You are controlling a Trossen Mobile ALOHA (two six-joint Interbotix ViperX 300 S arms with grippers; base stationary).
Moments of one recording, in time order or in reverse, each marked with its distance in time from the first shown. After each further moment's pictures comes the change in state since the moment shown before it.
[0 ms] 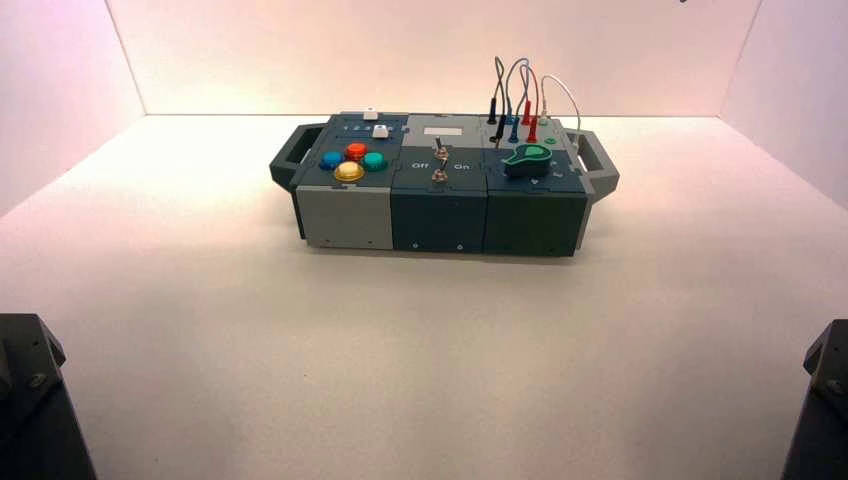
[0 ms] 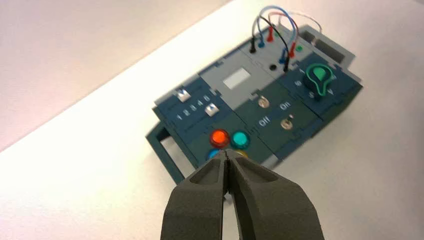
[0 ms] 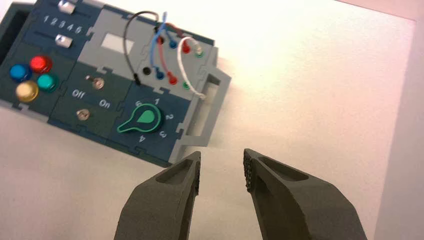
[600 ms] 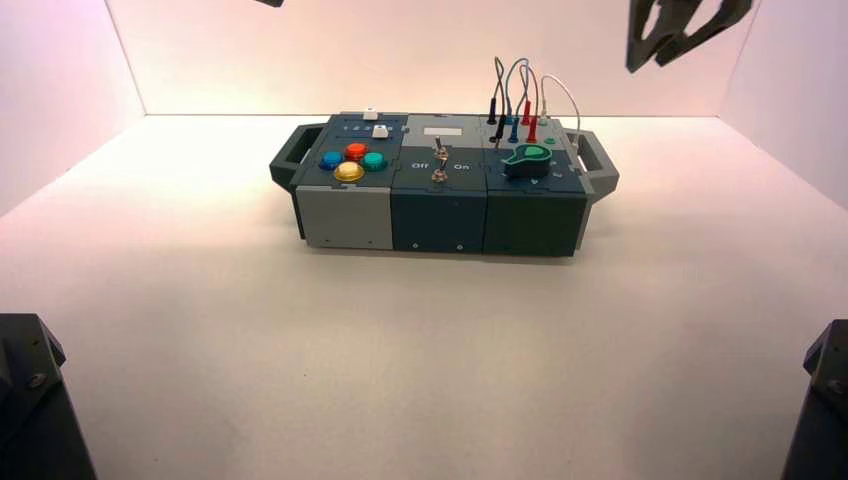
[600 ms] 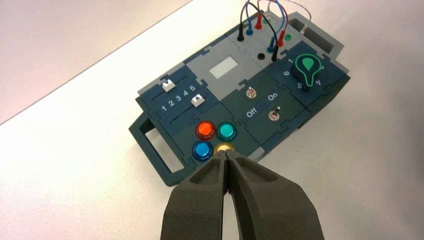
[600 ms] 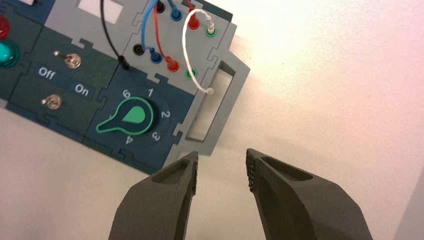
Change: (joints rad) left arm -0.018 0.032 -0.020 -0.014 0.021 0.000; right arm 0.023 0.281 -0.046 0.000 -0.087 -0.043
